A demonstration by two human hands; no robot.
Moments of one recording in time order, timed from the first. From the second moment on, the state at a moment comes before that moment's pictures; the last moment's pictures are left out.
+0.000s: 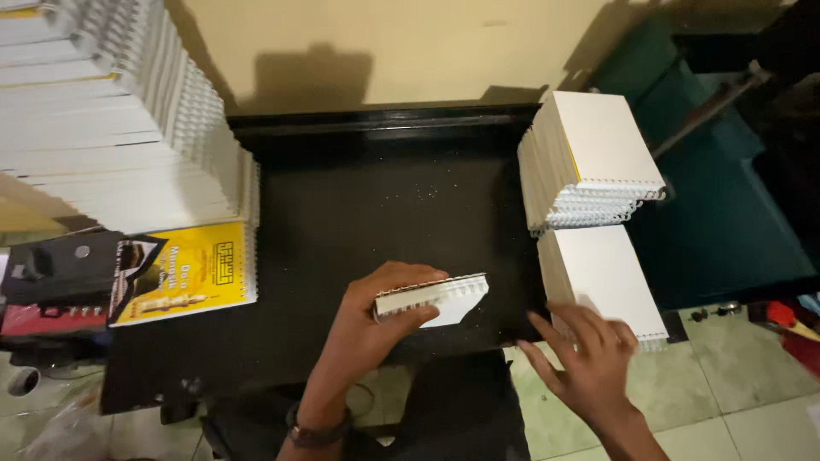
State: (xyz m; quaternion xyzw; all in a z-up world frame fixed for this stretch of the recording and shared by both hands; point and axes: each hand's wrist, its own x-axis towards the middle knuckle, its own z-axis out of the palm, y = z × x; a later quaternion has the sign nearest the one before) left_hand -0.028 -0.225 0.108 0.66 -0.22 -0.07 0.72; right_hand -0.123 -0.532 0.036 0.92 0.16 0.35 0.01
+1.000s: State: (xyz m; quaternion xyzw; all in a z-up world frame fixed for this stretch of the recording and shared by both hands) left_hand -0.032 -0.229 0.102 0.64 -0.23 -0.02 0.73; right_hand -0.109 -0.547 0.058 0.87 0.10 0.45 -0.21
